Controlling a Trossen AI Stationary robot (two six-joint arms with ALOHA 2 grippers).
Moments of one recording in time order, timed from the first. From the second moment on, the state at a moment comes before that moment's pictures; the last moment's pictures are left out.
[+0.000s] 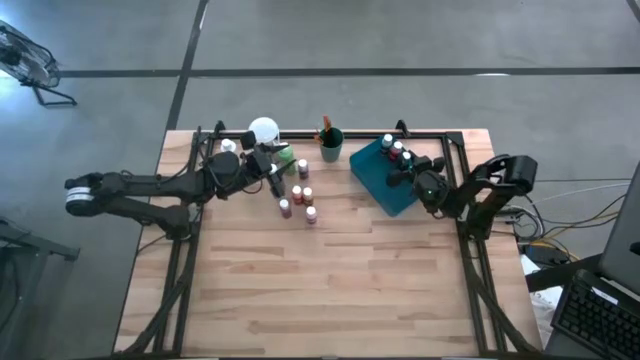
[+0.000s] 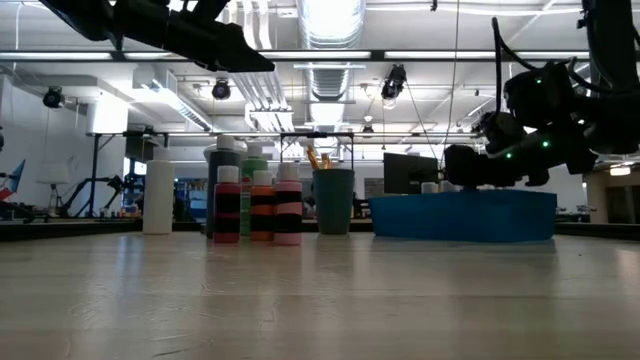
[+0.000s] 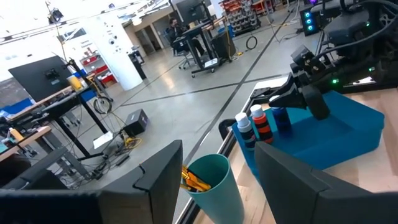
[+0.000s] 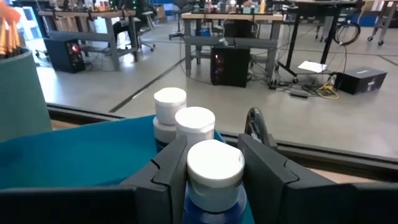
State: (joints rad) left arm 0.21 1.04 0.63 0.40 -0.37 0.39; right arm -0.42 1.64 0.10 1.35 0.84 0.19
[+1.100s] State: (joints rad) left arm 0.21 1.04 0.63 0.40 -0.36 0.37; right arm -0.42 1.67 0.10 1.37 0.84 0.23
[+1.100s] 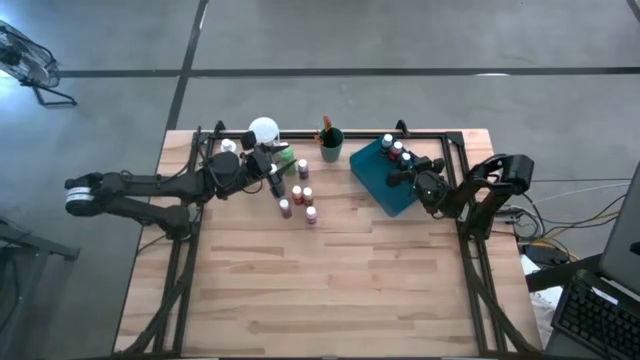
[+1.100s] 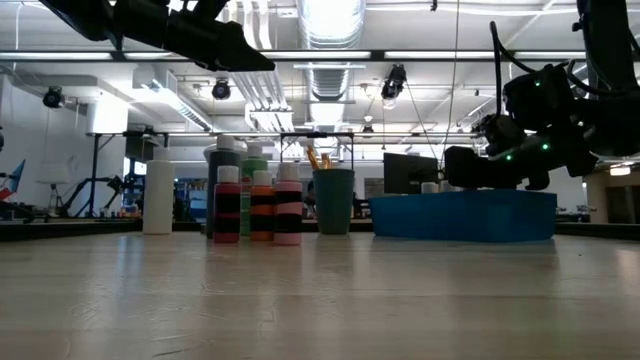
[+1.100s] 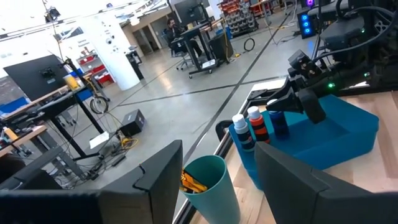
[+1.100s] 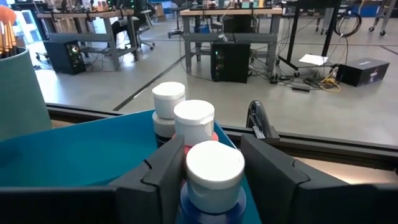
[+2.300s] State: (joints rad) left arm 0.21 1.04 0.63 0.40 -0.36 0.37; right arm -0.42 1.67 0.10 1.38 0.83 0.20
